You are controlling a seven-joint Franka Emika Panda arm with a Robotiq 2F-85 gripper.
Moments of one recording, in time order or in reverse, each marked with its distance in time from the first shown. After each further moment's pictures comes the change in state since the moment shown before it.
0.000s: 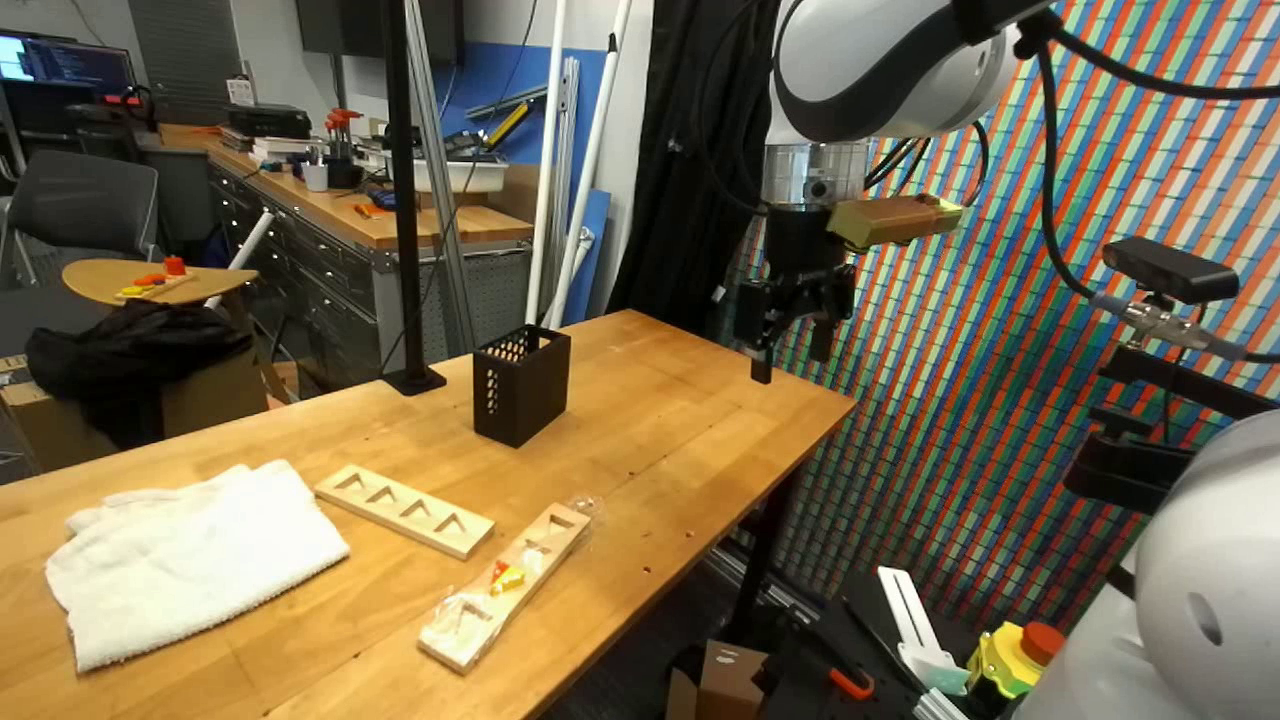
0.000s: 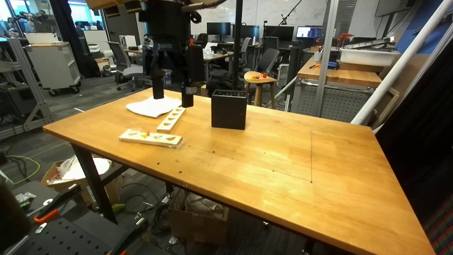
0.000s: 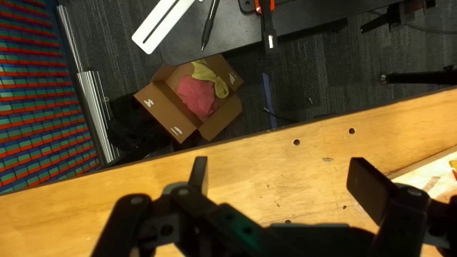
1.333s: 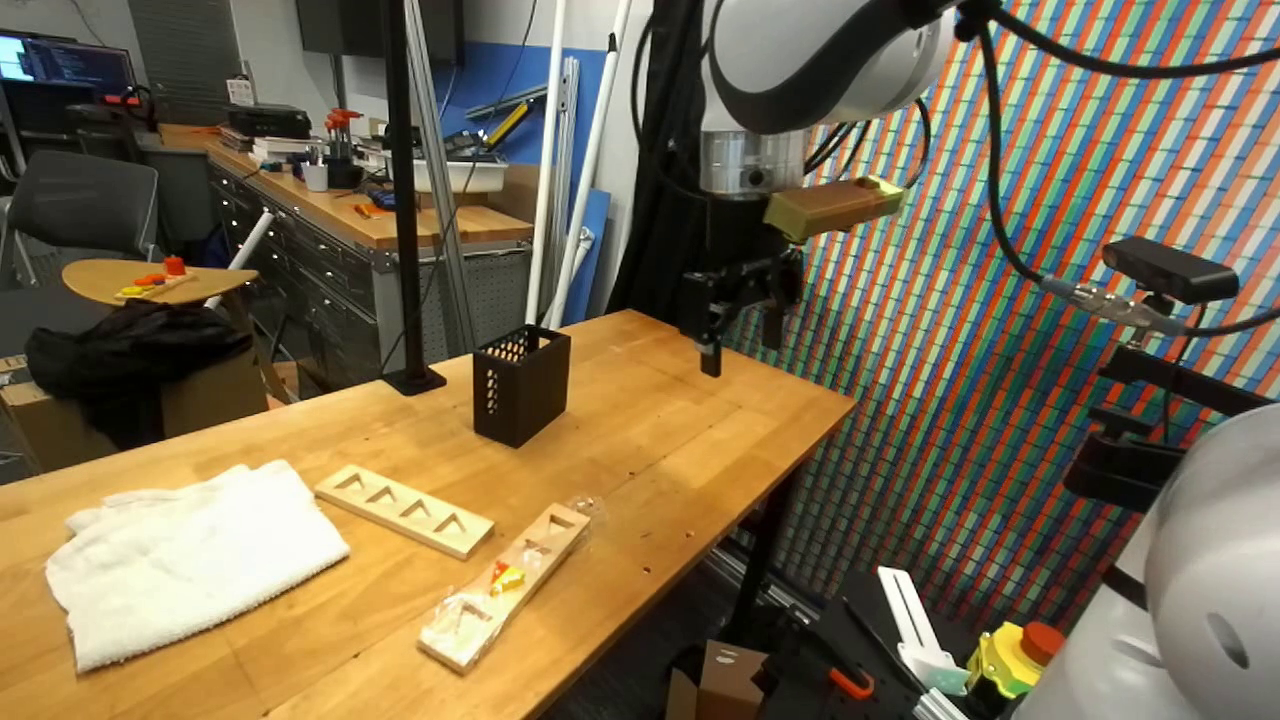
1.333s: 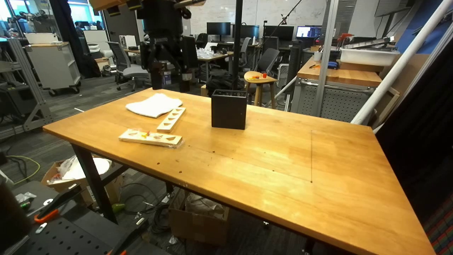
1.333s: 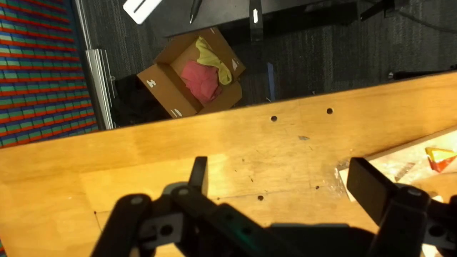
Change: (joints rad) arm 0.065 0.081 0.094 0.075 0.000 0.013 0.077
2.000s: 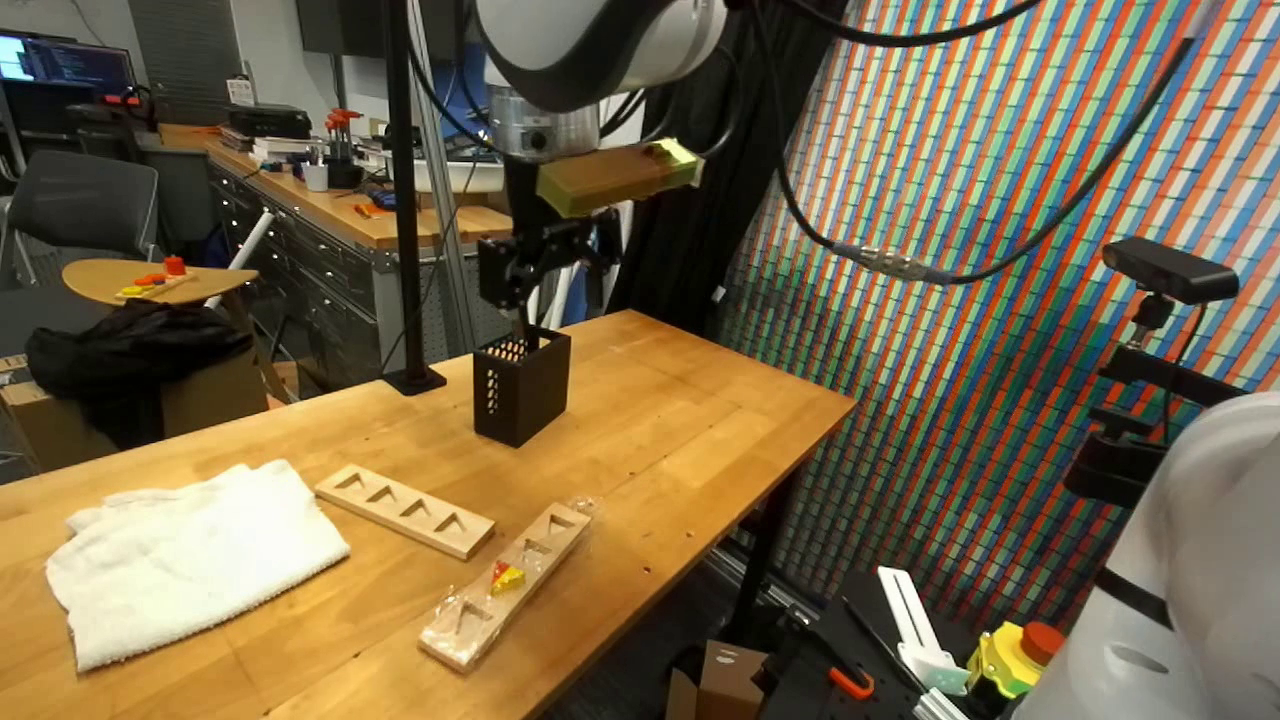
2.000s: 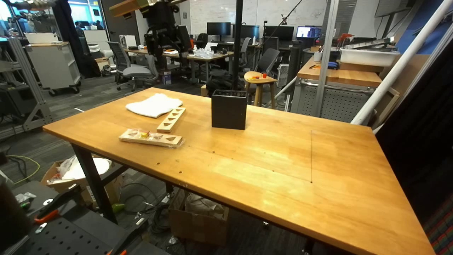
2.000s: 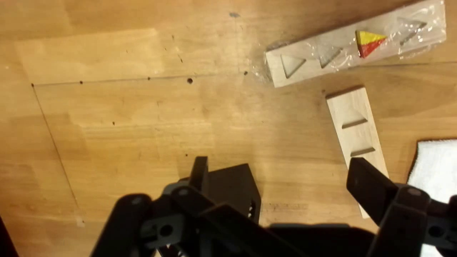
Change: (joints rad) arm 0.128 0.327 0.154 0.327 -0.057 0.118 0.204
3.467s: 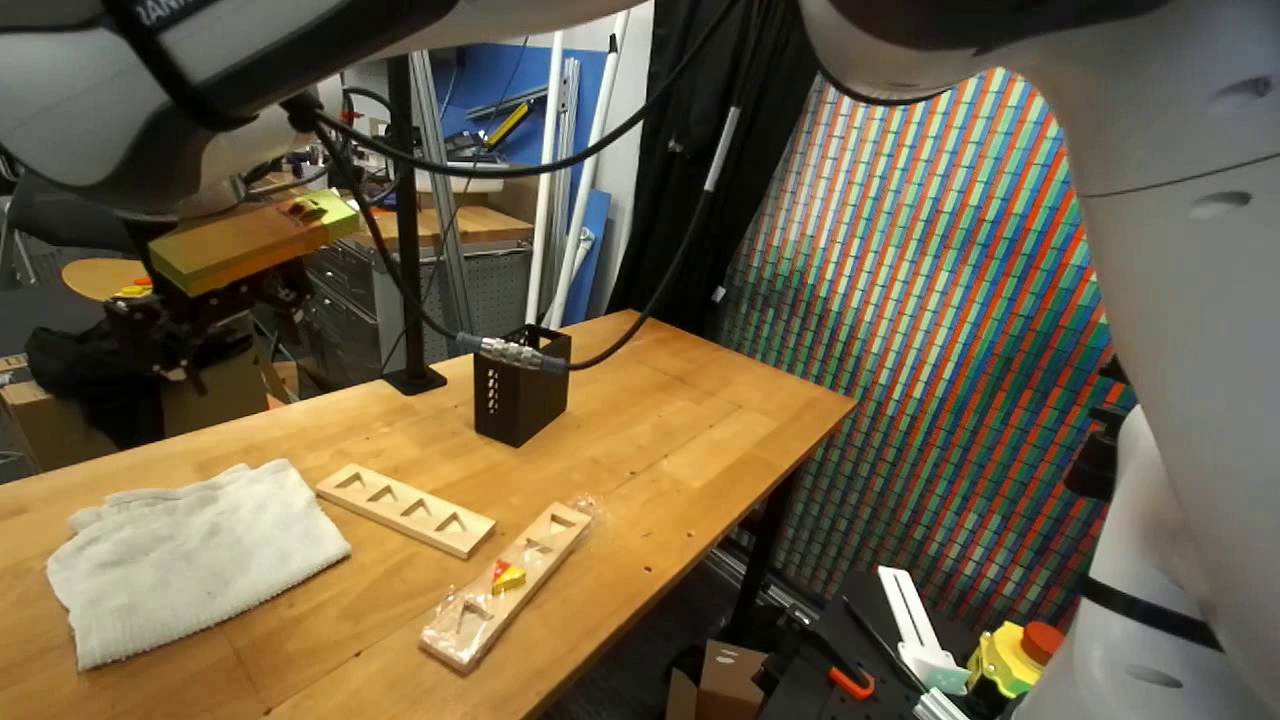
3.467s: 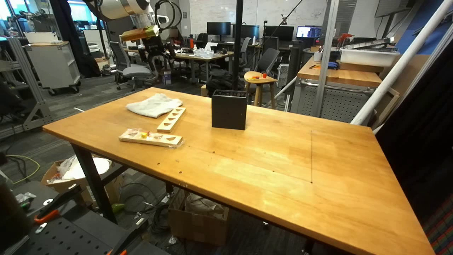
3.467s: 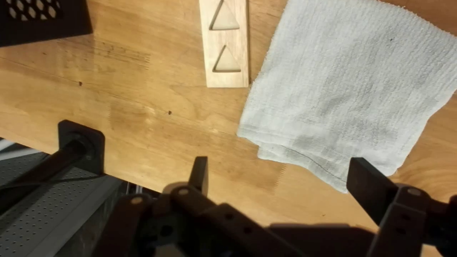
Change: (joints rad) arm 0.305 0.707 0.007 0.781 -0.125 -0.008 -0.009
